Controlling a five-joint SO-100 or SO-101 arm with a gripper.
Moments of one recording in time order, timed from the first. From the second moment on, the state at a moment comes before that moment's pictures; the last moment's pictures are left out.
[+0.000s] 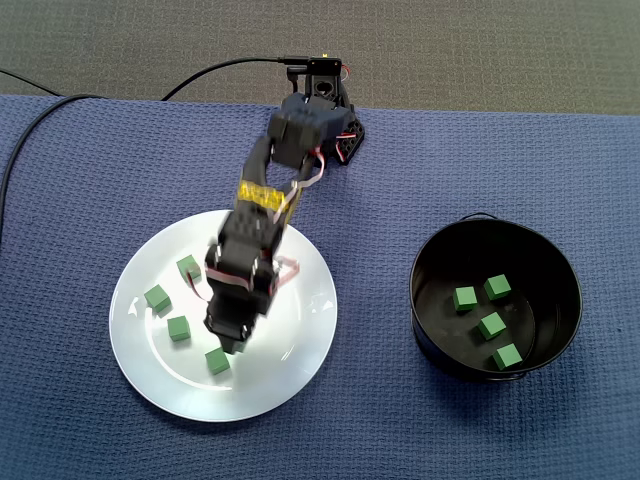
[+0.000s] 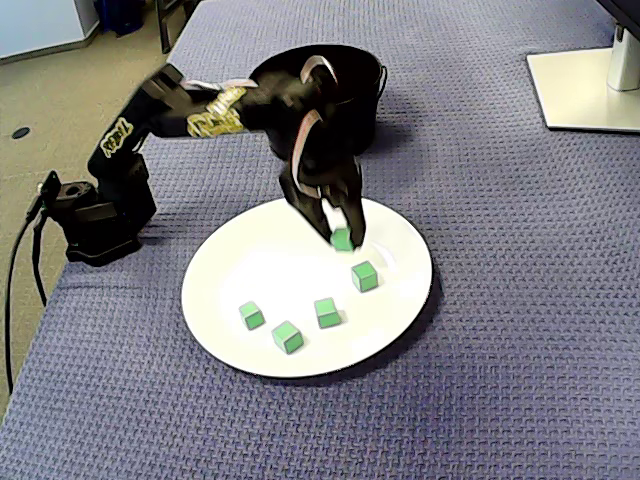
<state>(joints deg) 18.5 45.9 33.9 86.8 5.6</state>
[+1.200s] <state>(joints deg) -42.2 71.8 70.8 64.4 -26.7</state>
